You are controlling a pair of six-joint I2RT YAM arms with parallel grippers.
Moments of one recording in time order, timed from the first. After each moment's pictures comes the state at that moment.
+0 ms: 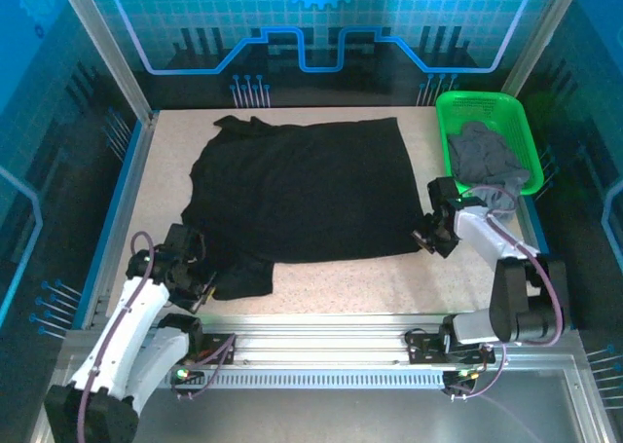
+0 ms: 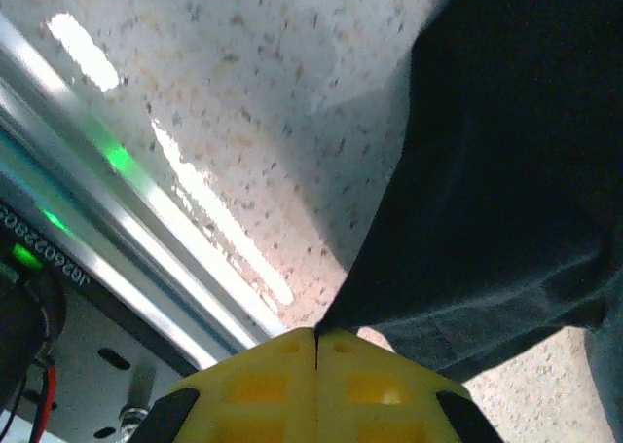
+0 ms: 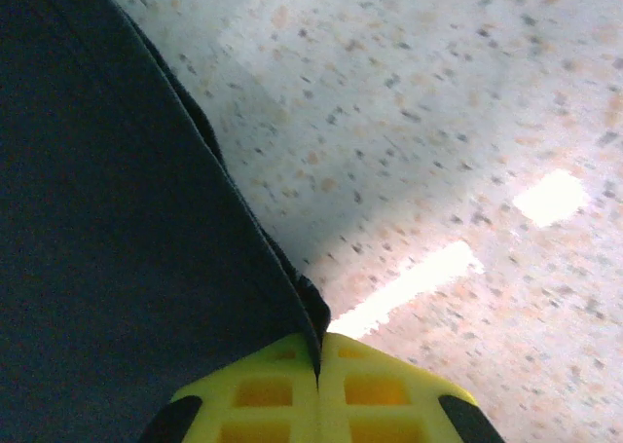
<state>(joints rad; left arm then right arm) -0.12 0.75 0.60 -1.25 0.12 -1.27 0.08 1.37 0.81 -0.82 -0.02 0.86</state>
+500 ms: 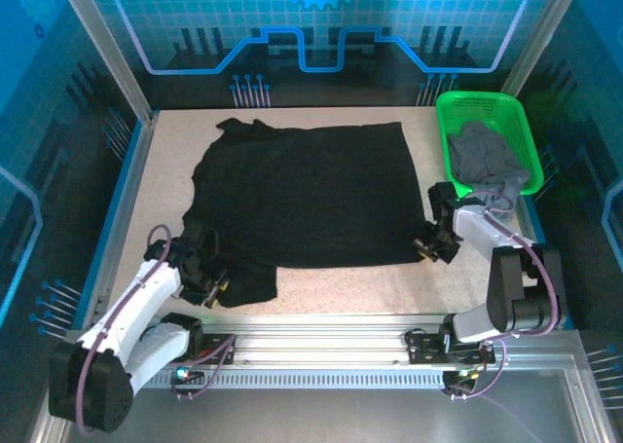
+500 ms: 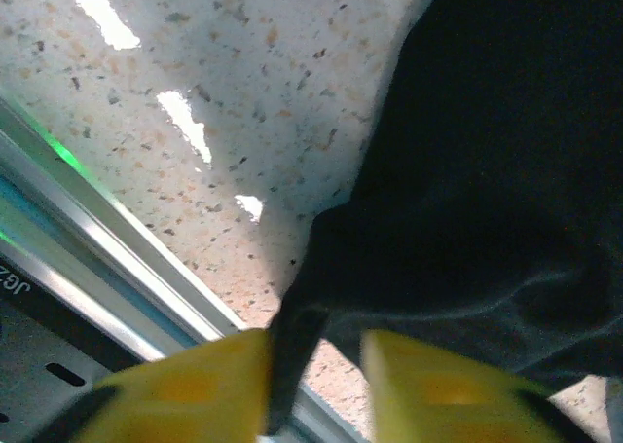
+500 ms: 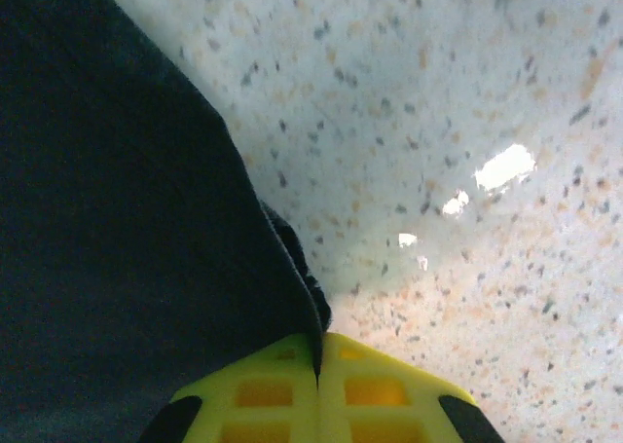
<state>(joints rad) -0.18 0.96 0.58 -1.11 0.14 -1.31 0.05 1.46 0.81 -0.85 -0.03 0.79</state>
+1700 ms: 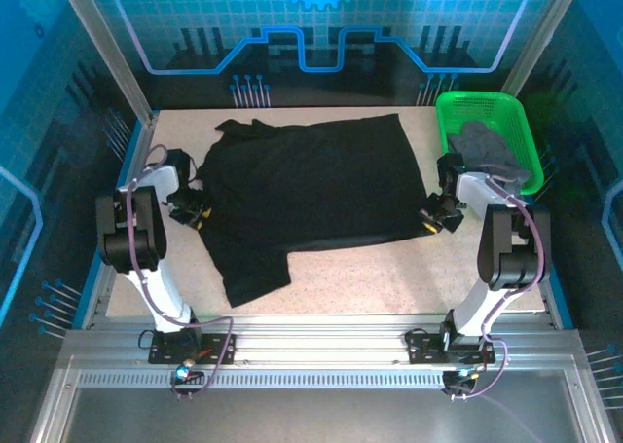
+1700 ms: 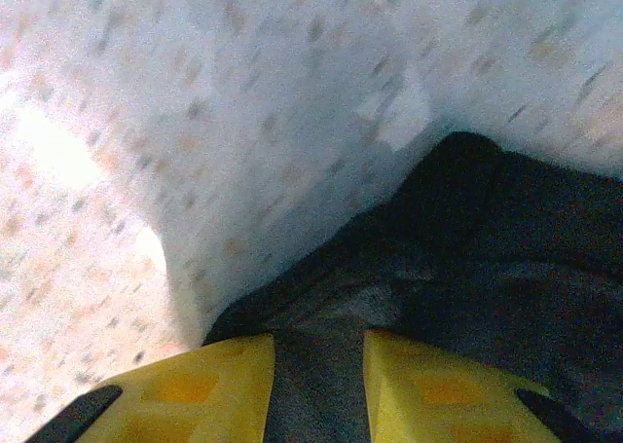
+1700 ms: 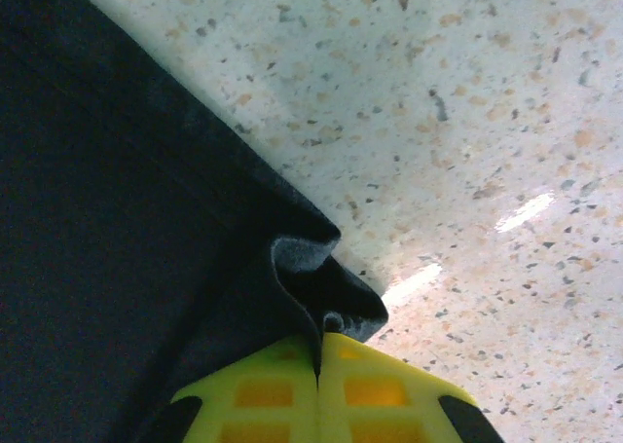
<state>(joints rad) 0.21 1.90 1.23 -0.79 0.08 -0.93 -0.04 1.72 1.11 -0.86 -0.04 0.71</state>
